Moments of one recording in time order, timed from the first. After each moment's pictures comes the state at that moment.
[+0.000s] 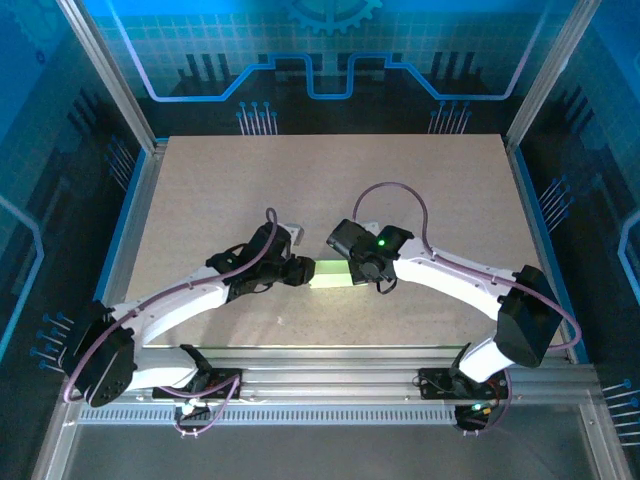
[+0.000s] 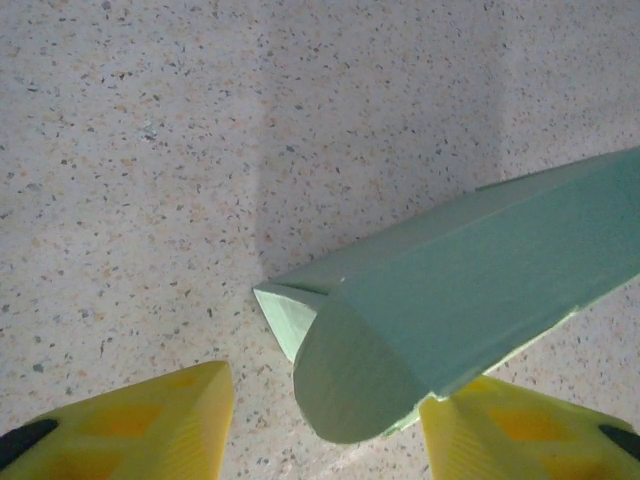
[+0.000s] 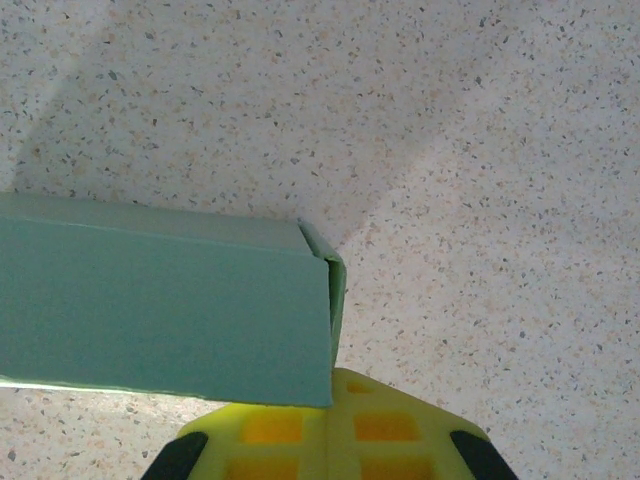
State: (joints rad) left arm -0.66 1.27 0.77 -0.34 0.04 -0.48; right arm 0.88 1.53 1.19 -1.00 0.39 0.69
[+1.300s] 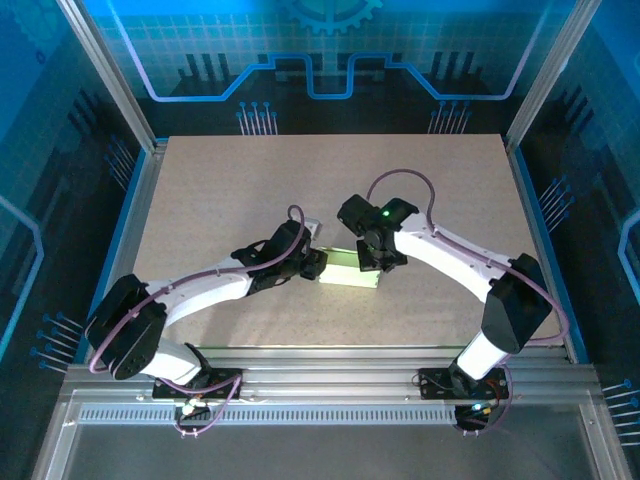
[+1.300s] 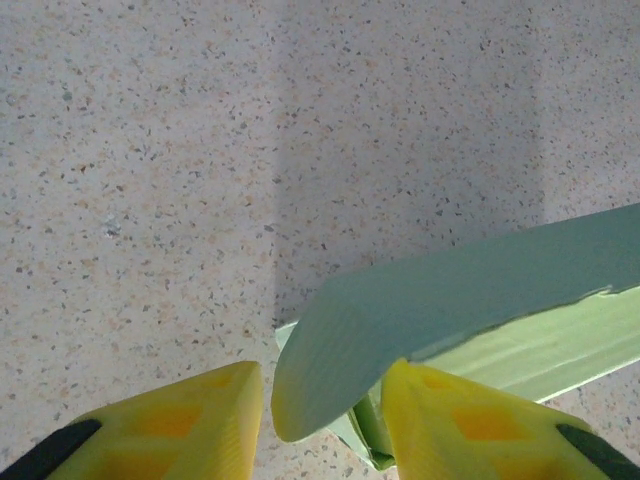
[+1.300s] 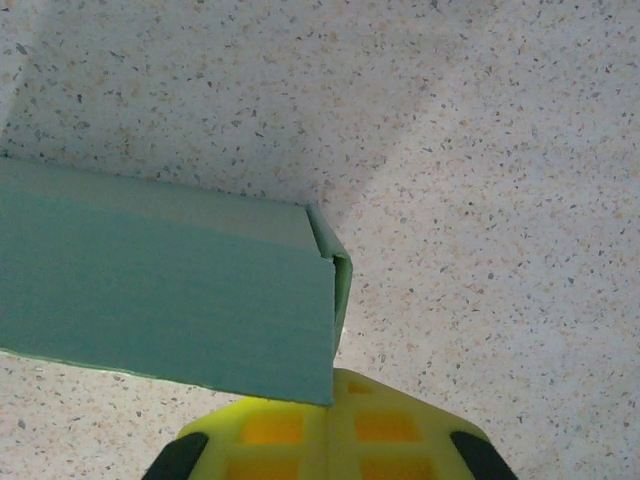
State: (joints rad) left arm -0.72 1.45 0.83 -0.18 -0.05 -0.42; right arm 0.73 1.62 1.36 -1.21 0.23 0.69
